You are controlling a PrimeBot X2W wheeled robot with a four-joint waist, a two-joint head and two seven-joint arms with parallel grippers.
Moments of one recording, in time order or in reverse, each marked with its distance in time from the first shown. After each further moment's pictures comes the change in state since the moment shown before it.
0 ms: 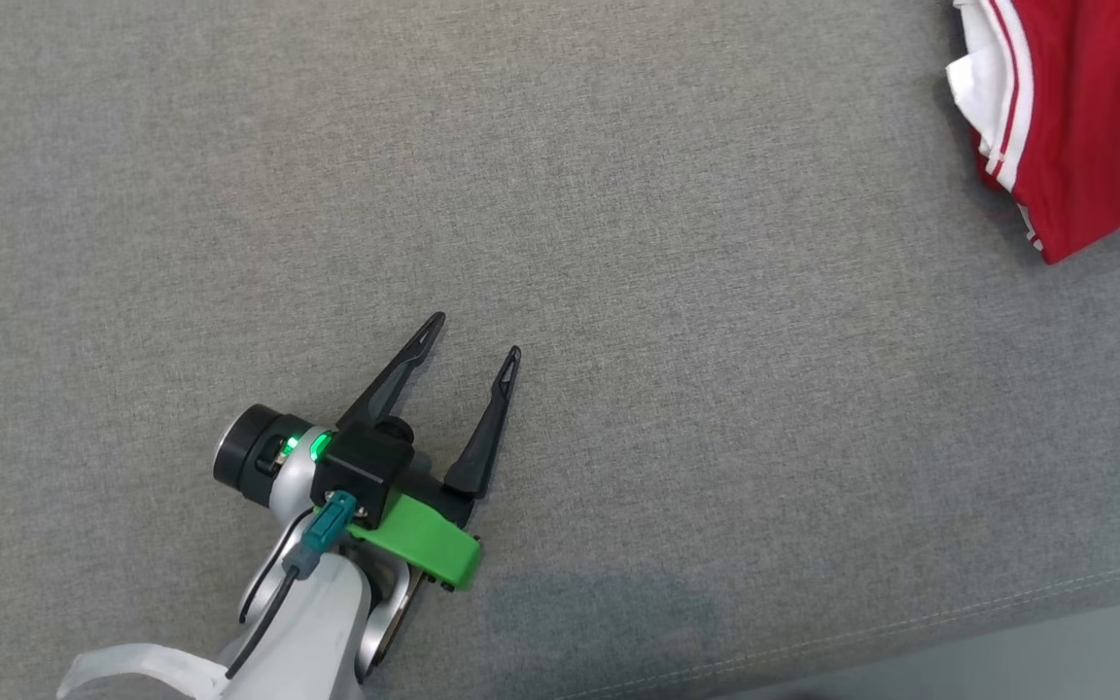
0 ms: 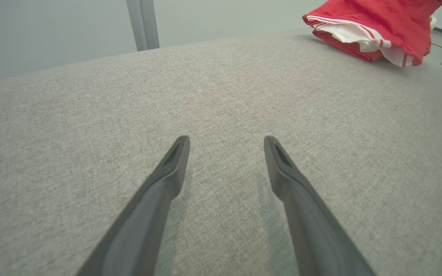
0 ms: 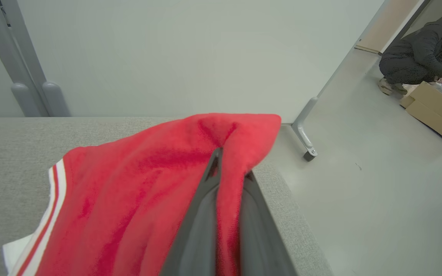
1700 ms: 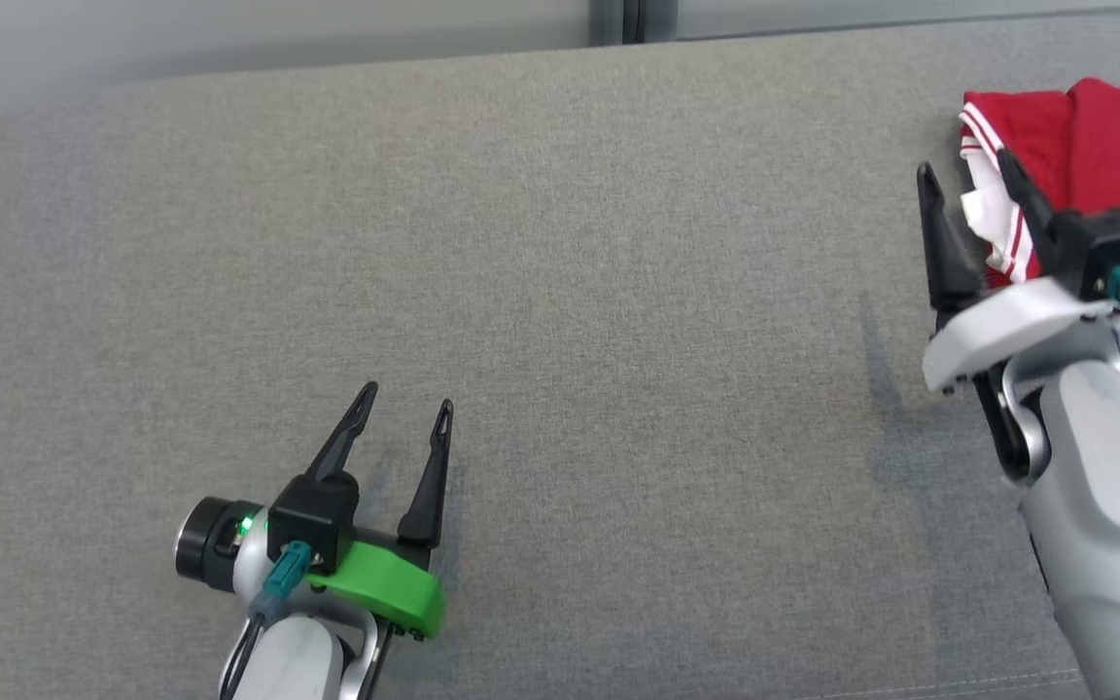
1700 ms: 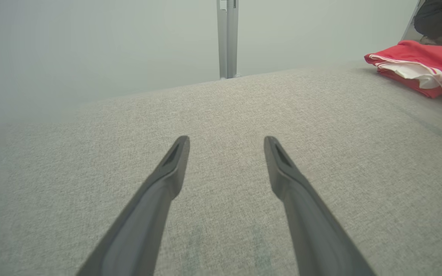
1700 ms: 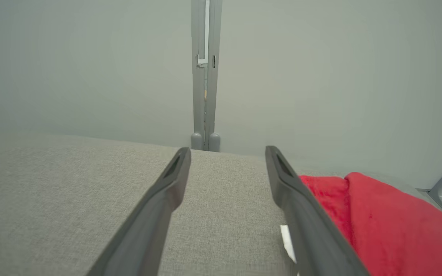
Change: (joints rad) left arm 0.117 -0.058 0.150 0.045 0.026 0.026 0.000; right arm 0.432 0.332 -0.008 -0.361 -0.124 0.000 -0.172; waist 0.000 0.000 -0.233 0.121
